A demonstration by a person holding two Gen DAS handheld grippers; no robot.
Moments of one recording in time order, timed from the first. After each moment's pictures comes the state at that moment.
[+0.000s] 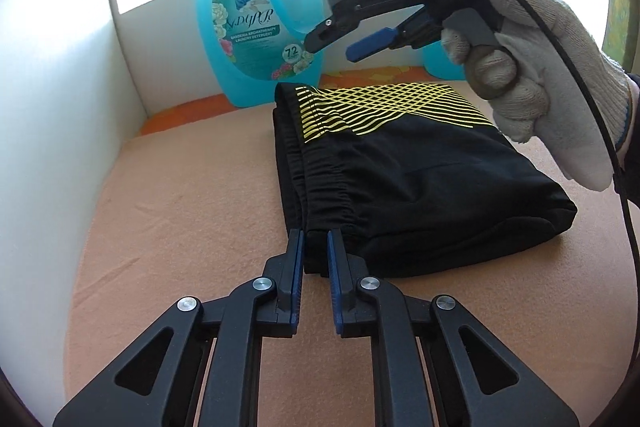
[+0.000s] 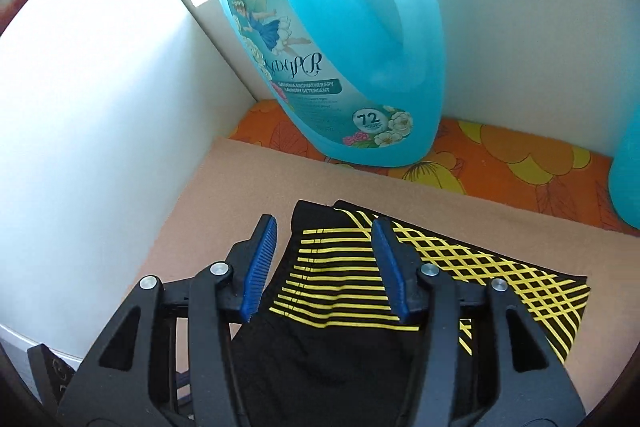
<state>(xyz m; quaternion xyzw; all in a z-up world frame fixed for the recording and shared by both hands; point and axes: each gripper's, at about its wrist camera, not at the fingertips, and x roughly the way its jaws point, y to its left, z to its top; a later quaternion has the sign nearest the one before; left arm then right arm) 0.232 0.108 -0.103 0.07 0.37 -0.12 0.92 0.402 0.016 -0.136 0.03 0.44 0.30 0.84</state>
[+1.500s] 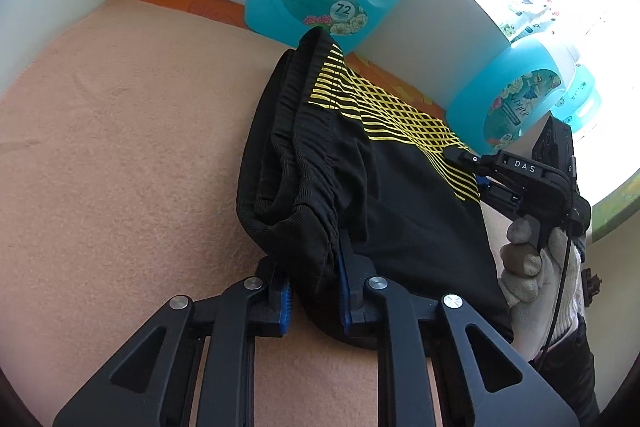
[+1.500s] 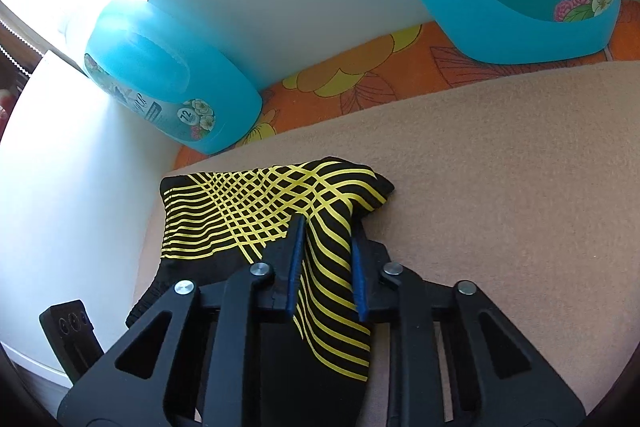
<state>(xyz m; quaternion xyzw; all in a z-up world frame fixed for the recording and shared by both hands) 0.271 0.134 -0.143 -0.22 0.45 -0.11 0.86 0.415 -0.142 -0.217 0.20 0.47 0.23 0.83</state>
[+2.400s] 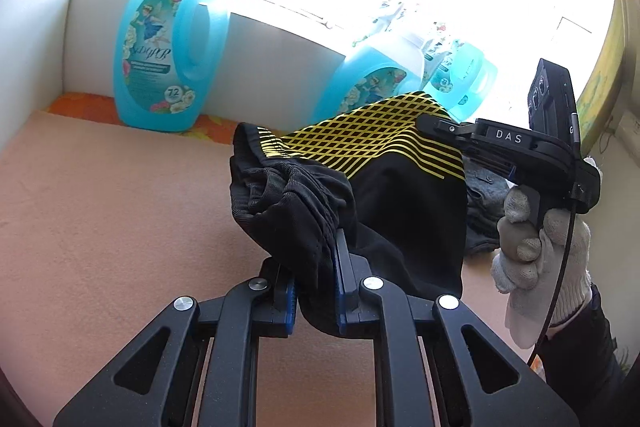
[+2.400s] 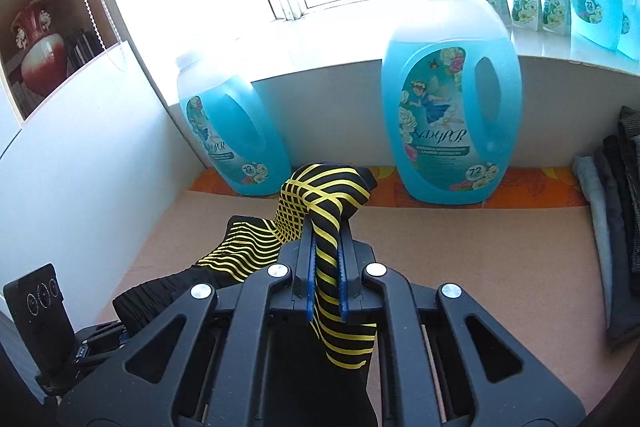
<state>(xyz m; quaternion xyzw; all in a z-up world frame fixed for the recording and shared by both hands) 0.213 0.069 -0.045 -0.16 0.34 -0.24 0.89 0.291 -0.198 -0.042 0.06 0.33 0.19 0.92</state>
